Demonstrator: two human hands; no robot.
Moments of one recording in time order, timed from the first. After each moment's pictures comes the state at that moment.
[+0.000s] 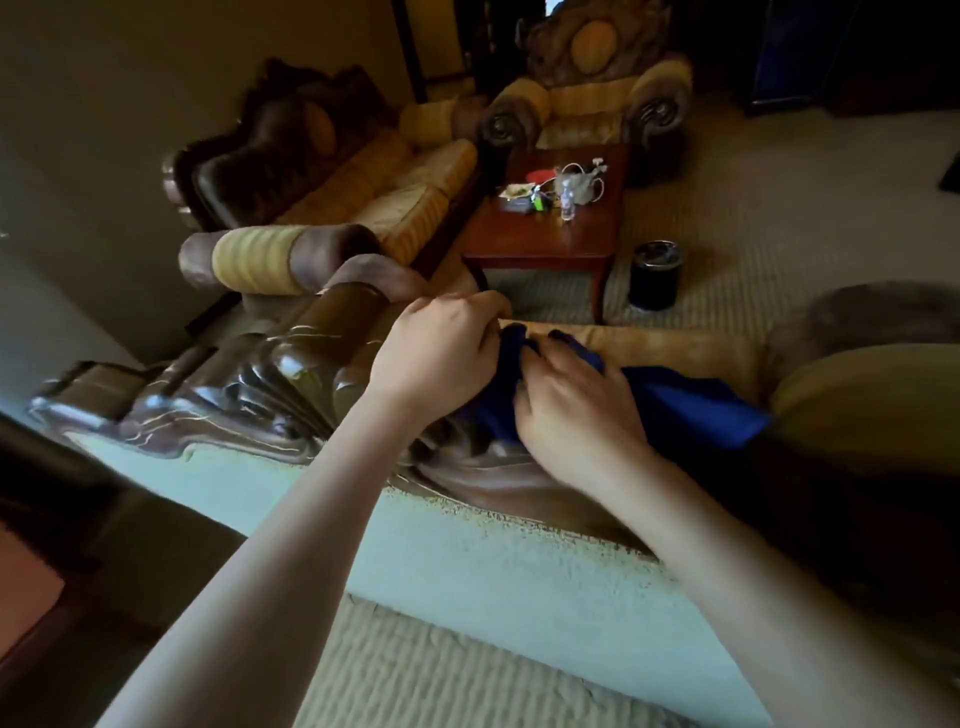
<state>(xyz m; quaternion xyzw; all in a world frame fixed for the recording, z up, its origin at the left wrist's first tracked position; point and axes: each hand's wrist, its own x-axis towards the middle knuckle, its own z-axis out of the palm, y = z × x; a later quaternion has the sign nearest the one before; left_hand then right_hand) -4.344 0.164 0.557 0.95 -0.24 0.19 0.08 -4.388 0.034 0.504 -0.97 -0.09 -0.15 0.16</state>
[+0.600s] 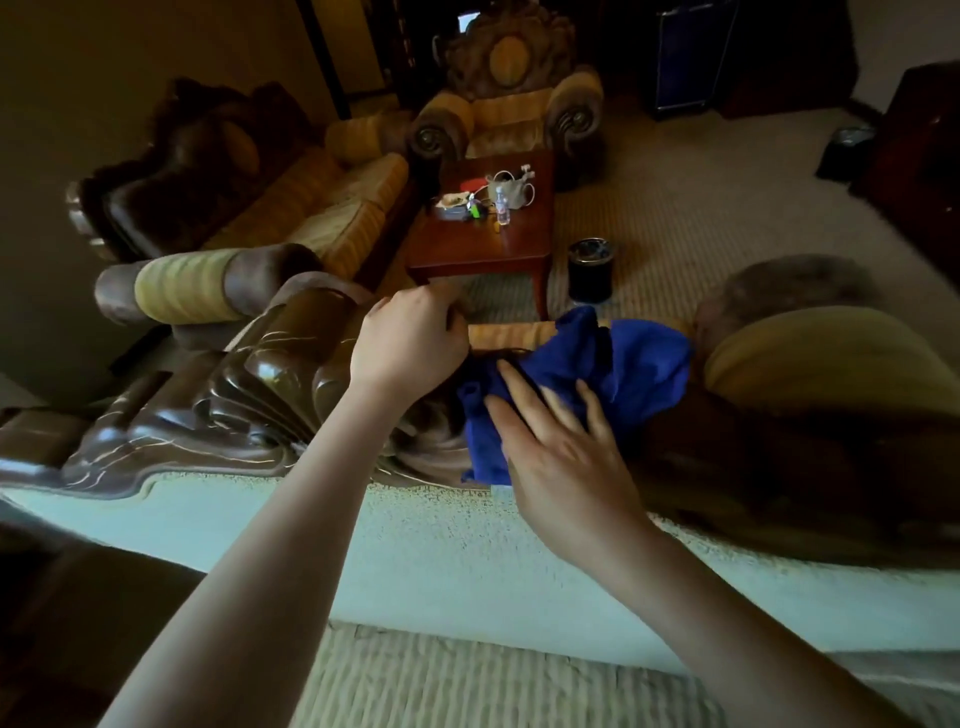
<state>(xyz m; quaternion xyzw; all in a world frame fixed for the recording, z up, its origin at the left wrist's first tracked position) -4.353 0.160 0.564 0.96 -0.20 0.18 0.12 -4.462 0.039 0.480 -0.97 -0.09 -0.17 0.13</state>
